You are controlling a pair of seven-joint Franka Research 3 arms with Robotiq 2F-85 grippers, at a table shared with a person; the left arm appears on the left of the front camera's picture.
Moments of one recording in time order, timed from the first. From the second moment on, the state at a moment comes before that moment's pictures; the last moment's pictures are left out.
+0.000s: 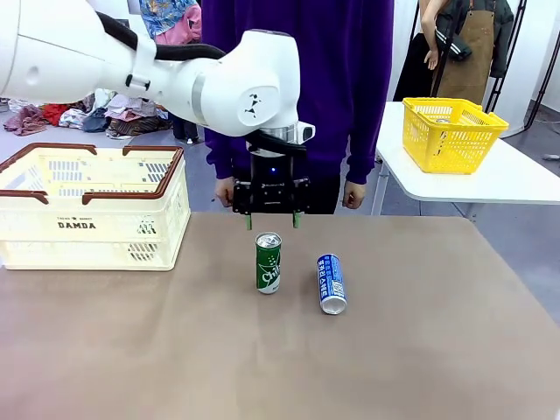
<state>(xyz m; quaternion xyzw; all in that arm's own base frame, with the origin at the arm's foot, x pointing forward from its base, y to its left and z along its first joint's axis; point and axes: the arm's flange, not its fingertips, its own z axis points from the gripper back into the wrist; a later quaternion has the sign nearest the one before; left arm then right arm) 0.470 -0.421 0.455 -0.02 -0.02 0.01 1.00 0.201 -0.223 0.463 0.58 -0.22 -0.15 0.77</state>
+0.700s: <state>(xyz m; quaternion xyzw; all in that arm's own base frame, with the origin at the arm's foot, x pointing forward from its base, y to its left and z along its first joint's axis) 0.480 -0.427 0.400 0.02 -0.02 0.05 1.00 0.201 -0.223 0.463 0.58 -0.22 -0.15 0.77</state>
